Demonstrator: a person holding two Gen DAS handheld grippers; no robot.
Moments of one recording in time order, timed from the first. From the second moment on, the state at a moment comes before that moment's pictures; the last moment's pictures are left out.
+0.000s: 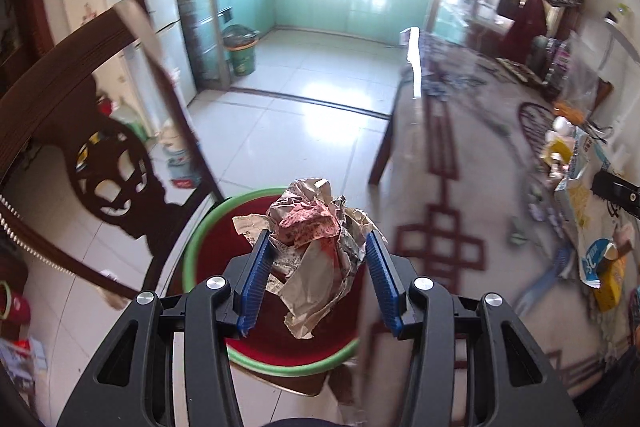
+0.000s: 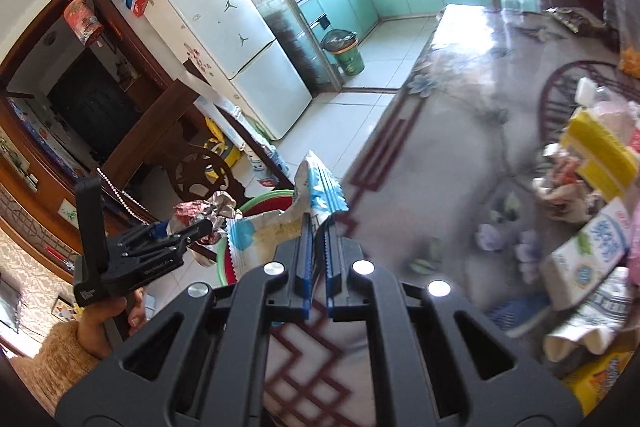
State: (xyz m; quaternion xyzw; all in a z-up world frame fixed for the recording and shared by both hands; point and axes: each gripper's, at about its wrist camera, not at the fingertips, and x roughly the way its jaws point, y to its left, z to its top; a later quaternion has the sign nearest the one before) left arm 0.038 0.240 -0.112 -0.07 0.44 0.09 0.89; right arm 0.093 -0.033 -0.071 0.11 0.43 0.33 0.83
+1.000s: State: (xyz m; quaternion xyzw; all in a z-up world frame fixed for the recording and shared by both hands) left arm 0.039 0.229 -0.094 -0.08 0.40 0.10 0.91; right arm 0.060 -0.091 -0.058 0.08 0.41 0.26 0.87
